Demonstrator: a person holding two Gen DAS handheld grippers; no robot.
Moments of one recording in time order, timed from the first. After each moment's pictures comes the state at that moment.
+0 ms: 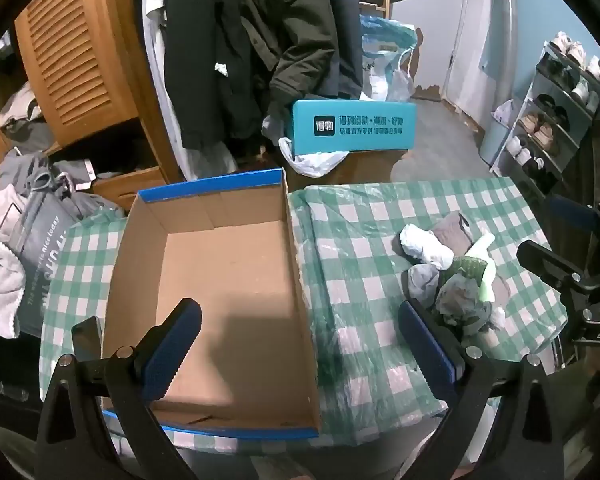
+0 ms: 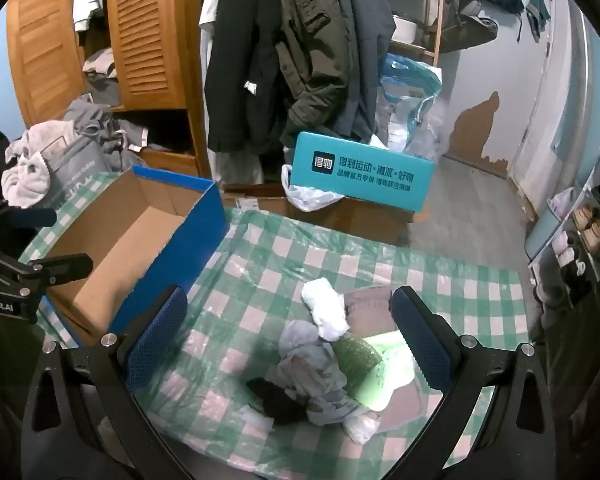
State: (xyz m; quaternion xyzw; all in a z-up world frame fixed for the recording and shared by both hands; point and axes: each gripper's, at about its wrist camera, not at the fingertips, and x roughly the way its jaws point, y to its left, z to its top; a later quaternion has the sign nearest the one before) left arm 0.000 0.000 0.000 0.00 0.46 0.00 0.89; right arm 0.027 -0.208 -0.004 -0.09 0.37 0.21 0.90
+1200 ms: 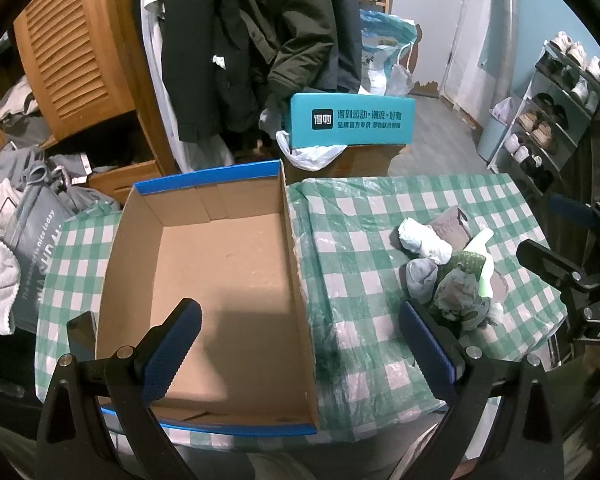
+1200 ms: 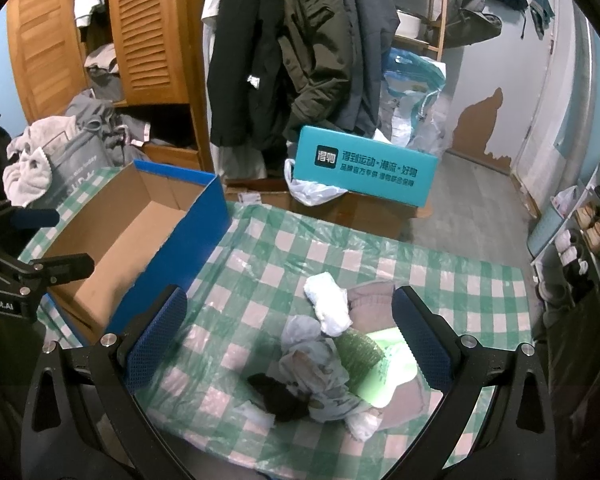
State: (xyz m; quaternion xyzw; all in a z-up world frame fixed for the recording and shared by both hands) left arm -0.003 -0.001 -0.009 -0.01 0.47 0.00 0.88; right arm 0.025 -0.207 -0.013 -0.09 0.37 0.22 0.90
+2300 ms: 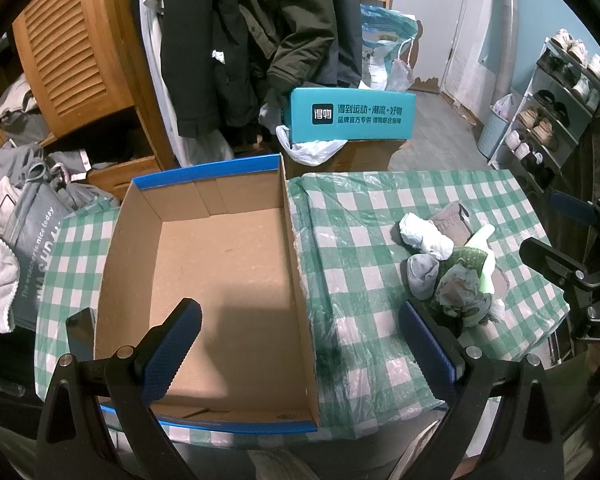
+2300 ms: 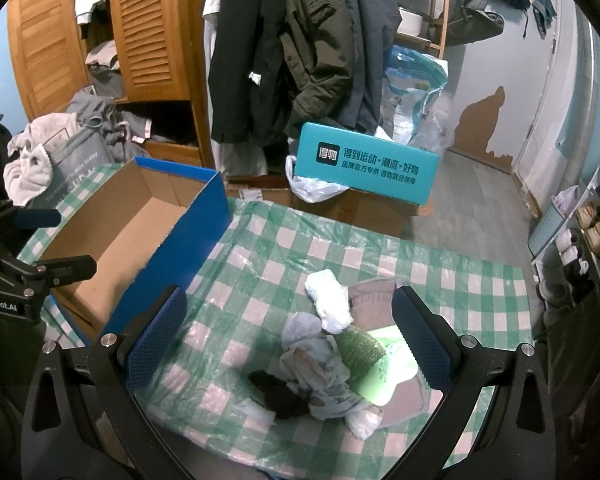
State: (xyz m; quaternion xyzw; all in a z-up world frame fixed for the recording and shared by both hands) left arm -0.003 -0.001 -0.011 -0.01 0.47 -0.01 0.88; right arm 0.027 -0.205 -0.011 -0.09 0.38 0.21 0.90
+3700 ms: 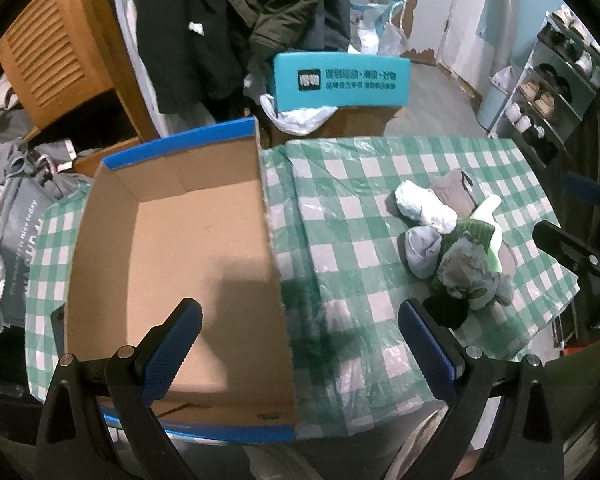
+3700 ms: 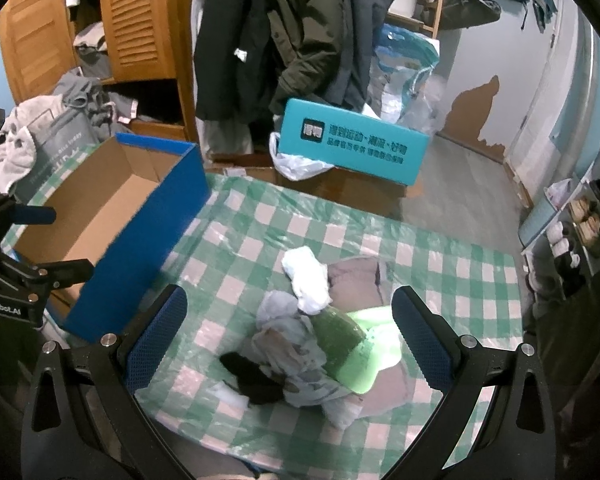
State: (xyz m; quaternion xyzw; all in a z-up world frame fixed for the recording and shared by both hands) left arm 0.011 -0.023 -0.049 0.01 0.52 -0.02 0.85; right arm 0.029 -0.227 -0.035 -0.11 0.41 0.20 0.89
